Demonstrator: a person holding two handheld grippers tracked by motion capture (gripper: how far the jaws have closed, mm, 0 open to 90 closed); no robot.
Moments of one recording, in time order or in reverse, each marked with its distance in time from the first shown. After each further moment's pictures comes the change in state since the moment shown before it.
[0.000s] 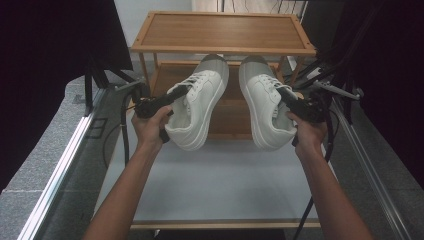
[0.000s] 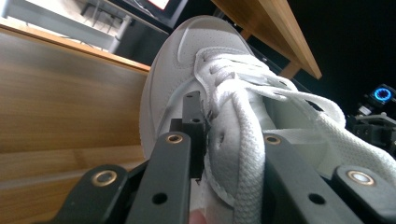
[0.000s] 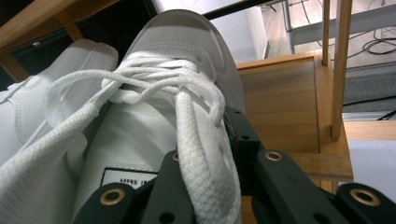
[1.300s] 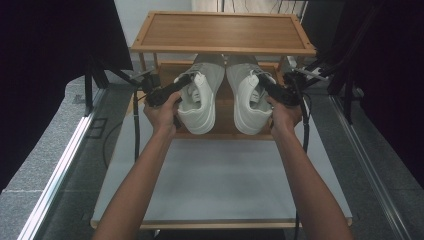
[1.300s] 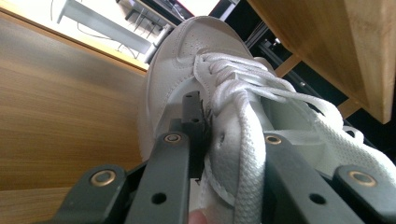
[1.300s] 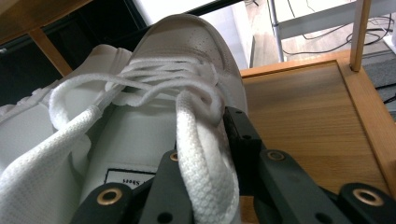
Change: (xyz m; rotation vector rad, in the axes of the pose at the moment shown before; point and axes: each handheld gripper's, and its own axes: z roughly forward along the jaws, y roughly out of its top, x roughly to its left) left arm 0.012 0.009 0.043 -0.046 0.154 -0.095; right arm 0.026 0.012 0.063 0.015 -0.078 0.034
